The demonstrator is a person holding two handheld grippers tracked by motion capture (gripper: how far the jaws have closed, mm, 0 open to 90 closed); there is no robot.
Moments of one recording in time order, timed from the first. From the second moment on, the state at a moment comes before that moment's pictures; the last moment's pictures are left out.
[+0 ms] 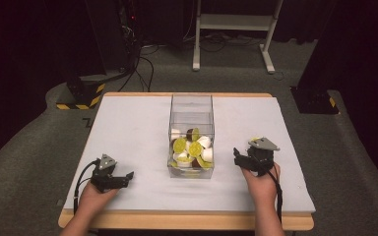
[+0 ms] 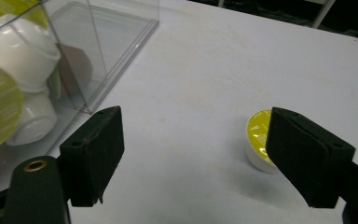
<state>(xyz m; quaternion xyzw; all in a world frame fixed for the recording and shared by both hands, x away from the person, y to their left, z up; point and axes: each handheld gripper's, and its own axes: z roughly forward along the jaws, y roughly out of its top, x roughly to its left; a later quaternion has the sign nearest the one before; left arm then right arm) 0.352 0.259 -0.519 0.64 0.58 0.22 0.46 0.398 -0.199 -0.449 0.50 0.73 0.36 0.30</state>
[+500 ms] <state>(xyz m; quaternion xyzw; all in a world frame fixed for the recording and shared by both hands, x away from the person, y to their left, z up) 0.352 0.259 -0.519 0.64 0.57 0.22 0.46 0.370 -0.170 -0.478 0.49 0.77 0.34 0.23</state>
